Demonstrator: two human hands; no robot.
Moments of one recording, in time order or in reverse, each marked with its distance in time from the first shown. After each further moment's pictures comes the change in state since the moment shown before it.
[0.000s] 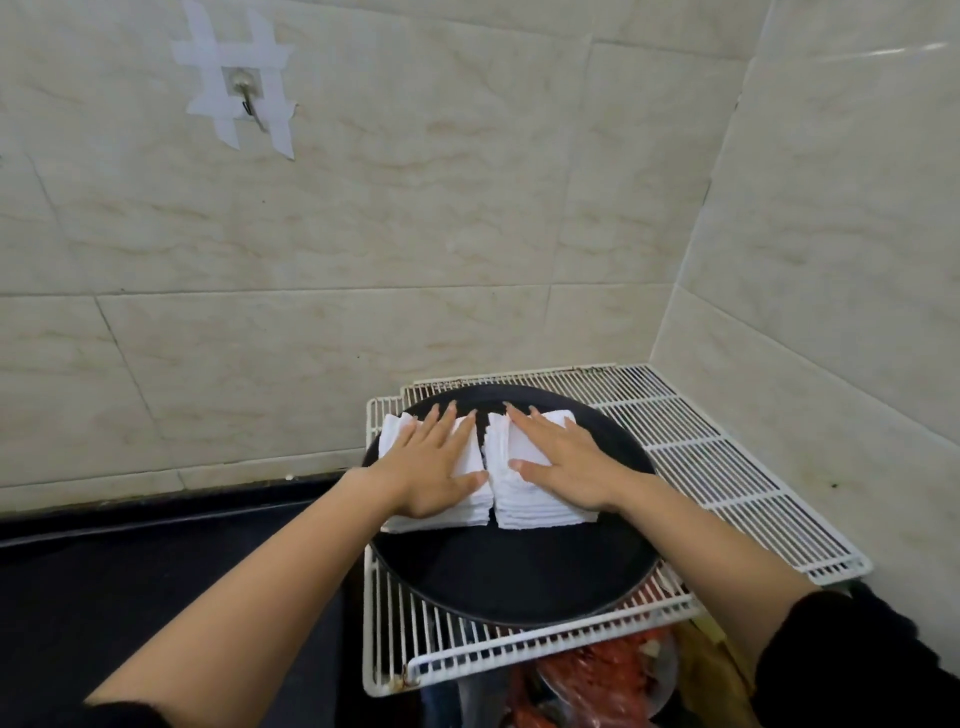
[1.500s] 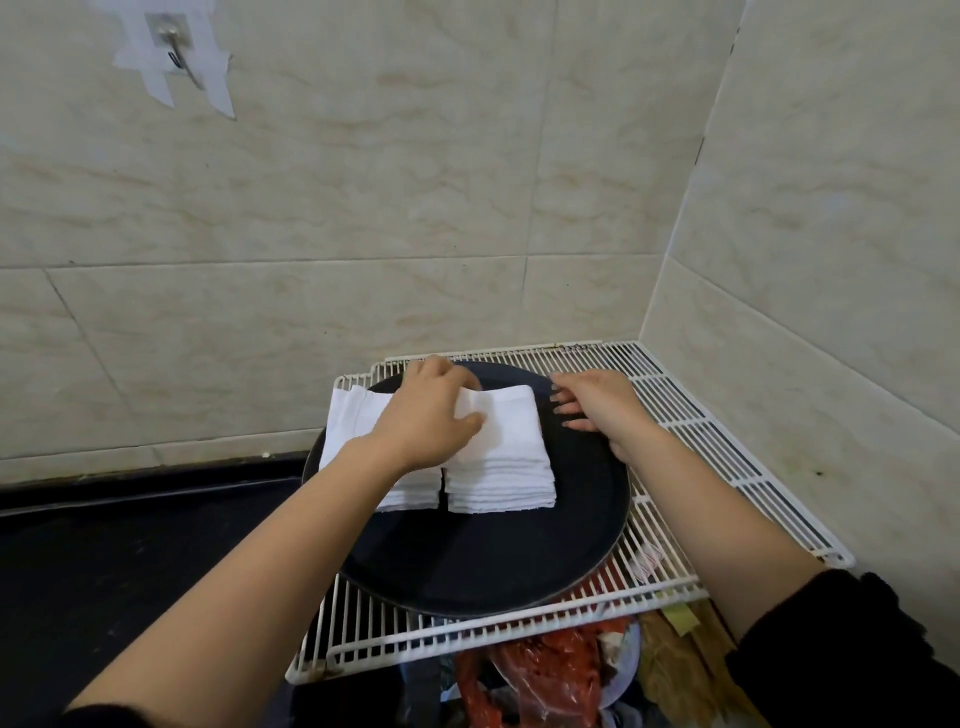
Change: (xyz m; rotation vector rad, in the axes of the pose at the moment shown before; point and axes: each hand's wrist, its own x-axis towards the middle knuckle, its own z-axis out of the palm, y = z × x) left_hand 0.030 0.059 -0.018 -0.275 0.347 -0.090; right_hand 0.007 0.053 -0.039 0.926 0.406 0.458
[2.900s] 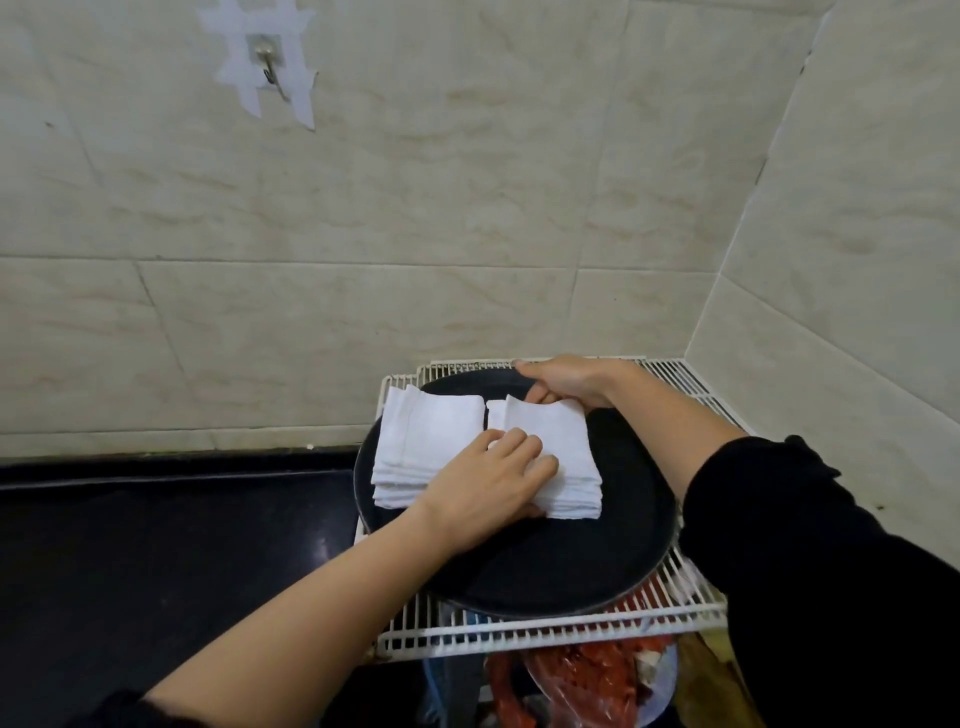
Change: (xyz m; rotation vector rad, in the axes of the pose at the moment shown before) left_hand -0.038 -0.015 0.047 0.622 0.291 0.654; right_hand 0.042 -0.051 0.061 -0.650 -0.542 0.157
